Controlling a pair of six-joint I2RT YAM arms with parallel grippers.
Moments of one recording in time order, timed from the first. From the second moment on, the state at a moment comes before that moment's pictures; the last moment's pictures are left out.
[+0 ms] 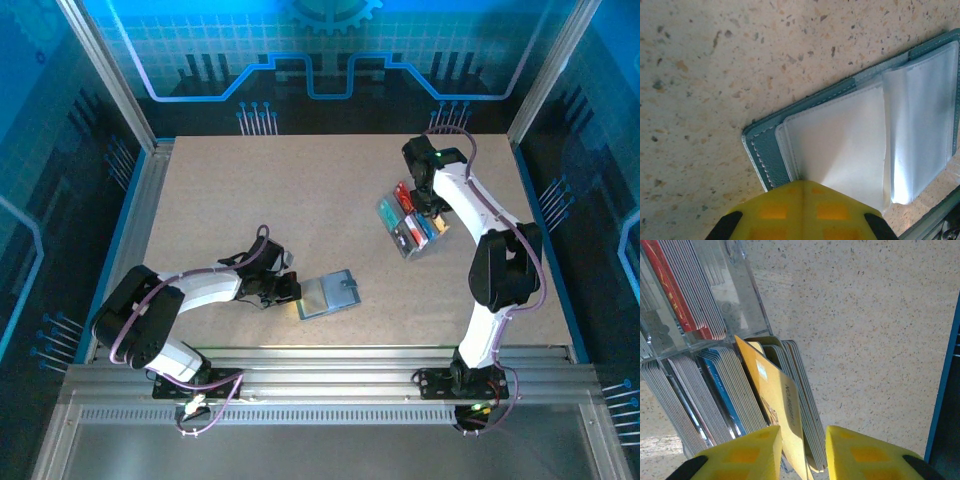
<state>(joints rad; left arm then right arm) -0.51 1.50 0.60 -0.20 0.41 -0.74 0.24 1.85 1.64 -1.18 0.44 0.11</state>
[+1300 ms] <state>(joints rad) -0.51 1.50 0.59 -0.18 0.41 -0.74 0.24 1.88 1.72 -1.14 0.37 0.11</state>
